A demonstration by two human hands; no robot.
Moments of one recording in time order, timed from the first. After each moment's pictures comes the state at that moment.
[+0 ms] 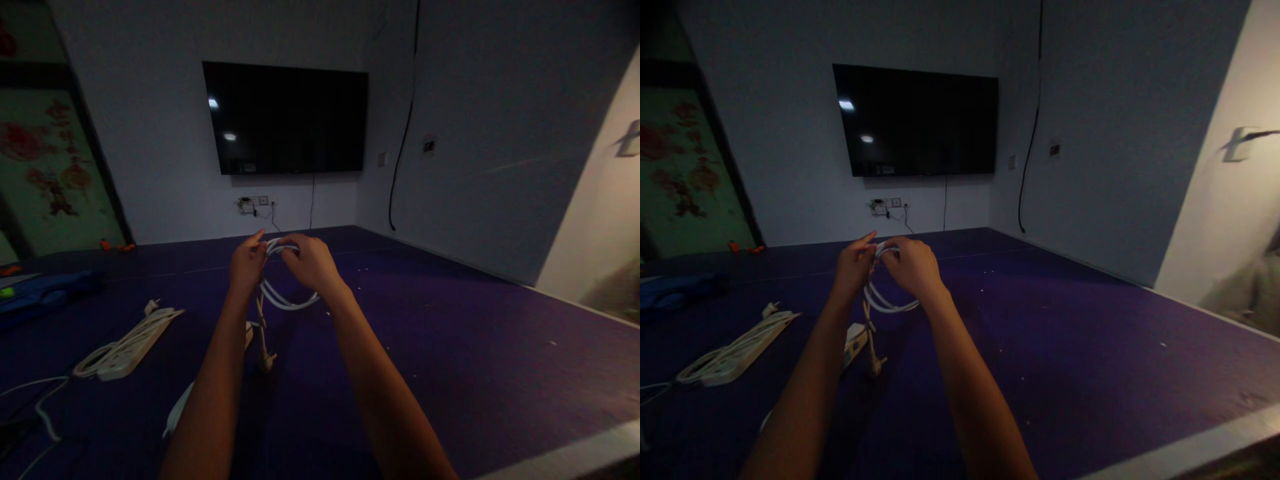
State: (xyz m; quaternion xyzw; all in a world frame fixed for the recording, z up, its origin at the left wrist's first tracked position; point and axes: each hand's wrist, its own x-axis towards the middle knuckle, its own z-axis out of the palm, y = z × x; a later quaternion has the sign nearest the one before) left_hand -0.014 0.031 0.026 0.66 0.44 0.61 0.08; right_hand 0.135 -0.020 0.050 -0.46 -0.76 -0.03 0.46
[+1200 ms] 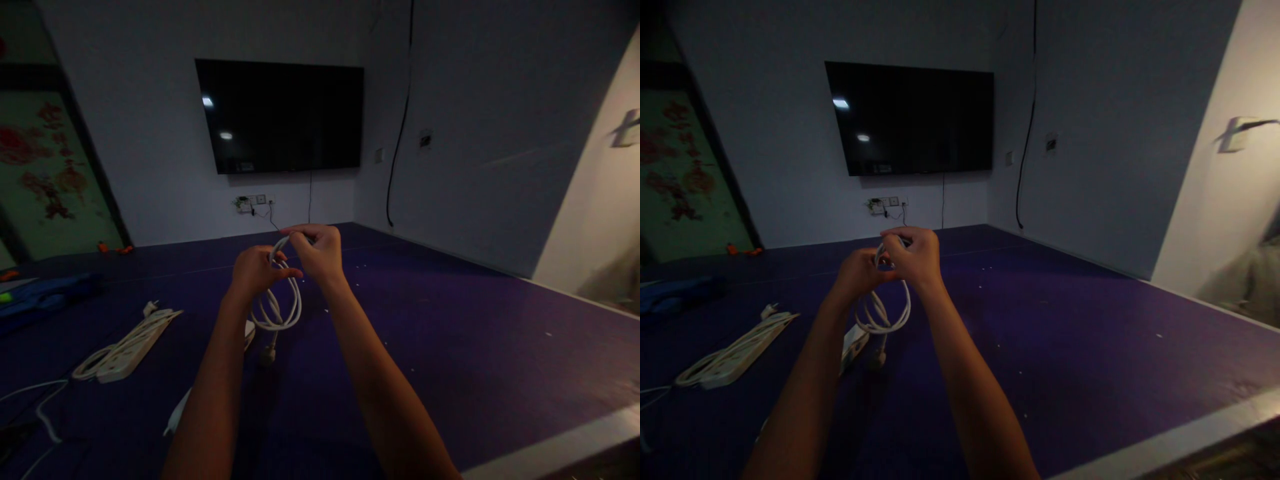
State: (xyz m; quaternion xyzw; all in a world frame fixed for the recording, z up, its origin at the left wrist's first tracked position) left_hand -0.004 0.008 0.036 0.78 0.51 0.36 -0.02; right_hand 0.141 -0.028 0.057 -0.29 -0.61 0.13 0.72
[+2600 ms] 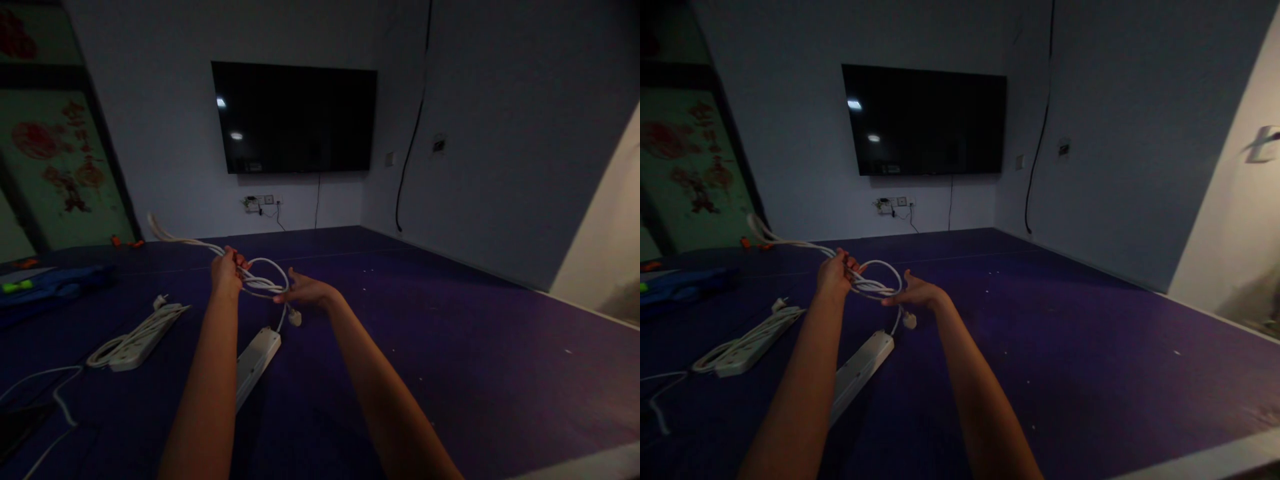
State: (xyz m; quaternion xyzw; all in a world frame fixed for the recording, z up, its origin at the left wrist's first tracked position) left_hand -0.045 0.039 0.027 0.28 0.39 0.76 0.45; right_hand 0.132 0.046 -0.030 -0.40 -0.68 0.51 0.34
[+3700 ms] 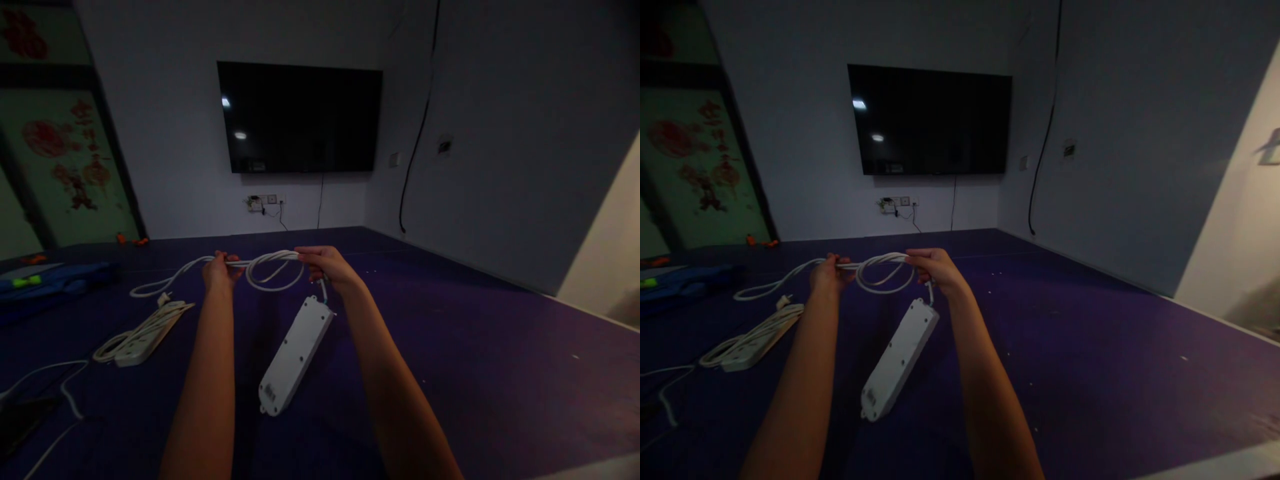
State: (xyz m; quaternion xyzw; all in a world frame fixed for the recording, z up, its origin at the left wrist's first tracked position) left_hand -0.061 0.030 0.031 0.19 0.45 0.77 0.42; right_hand 0.152 0.020 0.021 -0.30 -0.60 0.53 0.53
